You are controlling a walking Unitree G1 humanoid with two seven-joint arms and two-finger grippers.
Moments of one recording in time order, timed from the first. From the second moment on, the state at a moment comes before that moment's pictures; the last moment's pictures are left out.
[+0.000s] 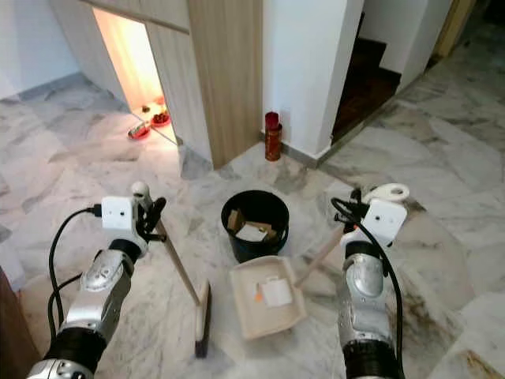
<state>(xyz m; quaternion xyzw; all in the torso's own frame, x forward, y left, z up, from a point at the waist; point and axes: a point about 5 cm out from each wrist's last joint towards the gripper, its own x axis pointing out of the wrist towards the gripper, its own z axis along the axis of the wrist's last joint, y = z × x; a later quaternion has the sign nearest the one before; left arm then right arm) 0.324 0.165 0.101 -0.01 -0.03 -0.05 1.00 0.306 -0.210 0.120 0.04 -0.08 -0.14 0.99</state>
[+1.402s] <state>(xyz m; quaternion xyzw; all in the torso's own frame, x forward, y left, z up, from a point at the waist) 0.326 0.163 0.098 -0.01 -0.02 -0.06 1.00 0.284 -0.185 0.284 0.10 -0.26 -0.12 0.95</state>
